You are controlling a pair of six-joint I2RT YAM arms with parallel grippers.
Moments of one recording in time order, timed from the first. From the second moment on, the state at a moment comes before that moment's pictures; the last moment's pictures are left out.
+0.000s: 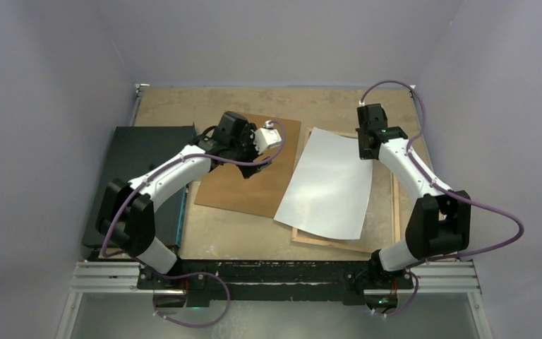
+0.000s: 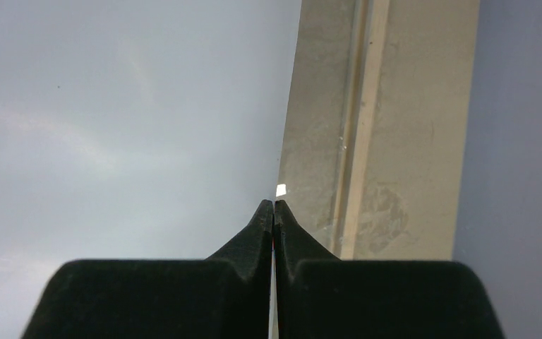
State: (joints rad) left arm -0.53 1.56 1.20 -0.45 0.24 0.55; right arm 0.17 1.50 1.20 -0.69 0.37 0.09
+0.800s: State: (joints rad) left arm -0.79 1.79 1.16 -0.34 0.32 0.63; right arm 0.22 1.53 1.13 -0.63 0.51 -0.11
